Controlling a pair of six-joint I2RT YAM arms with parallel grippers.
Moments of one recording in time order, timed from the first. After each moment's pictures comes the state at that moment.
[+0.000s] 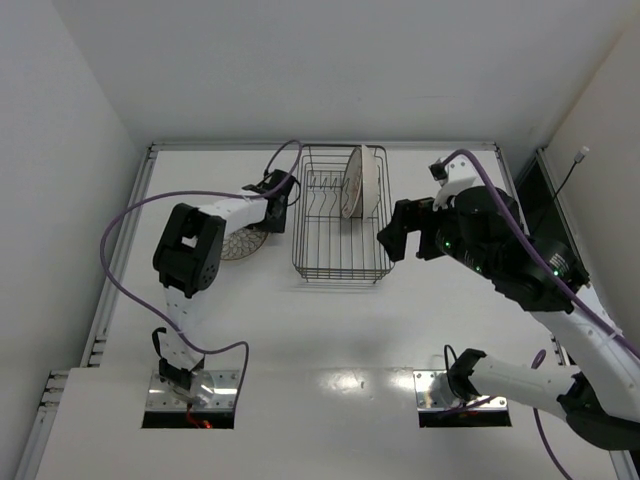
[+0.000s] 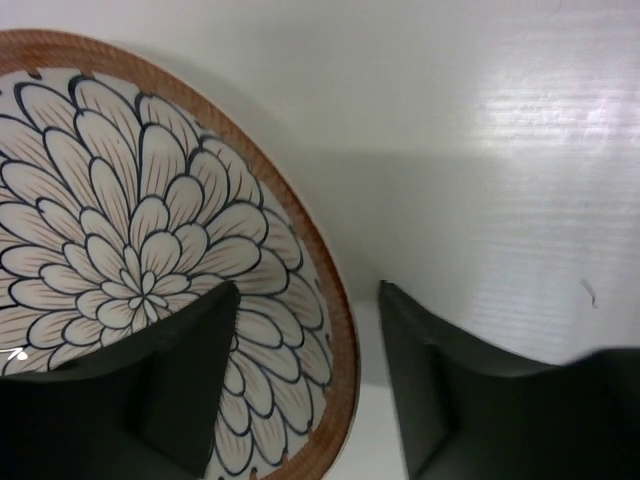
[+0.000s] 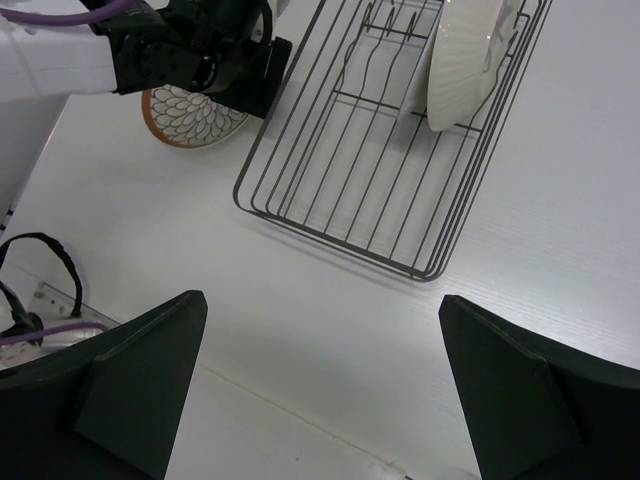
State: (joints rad) left arm -0.40 2.07 1.45 -0.48 -0.43 -0.27; right arm 0.75 0.99 1.43 -0.91 0.23 0.38
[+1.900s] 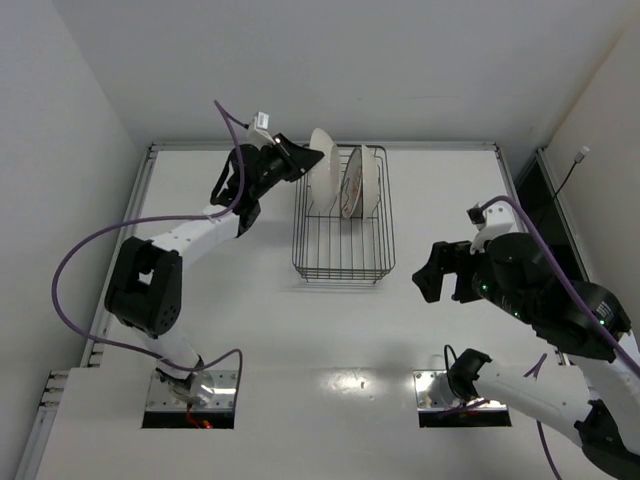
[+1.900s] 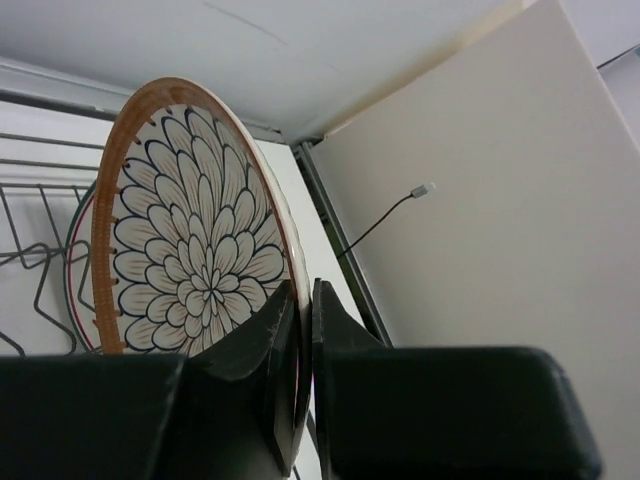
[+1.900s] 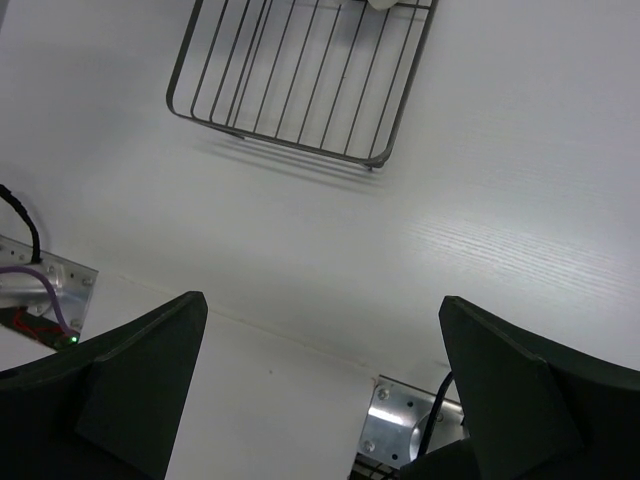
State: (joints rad) left arm -0.39 1.66 1.20 0.53 0.27 -0.91; right arm 0.75 0.76 1.30 -1.14 0.26 0.47
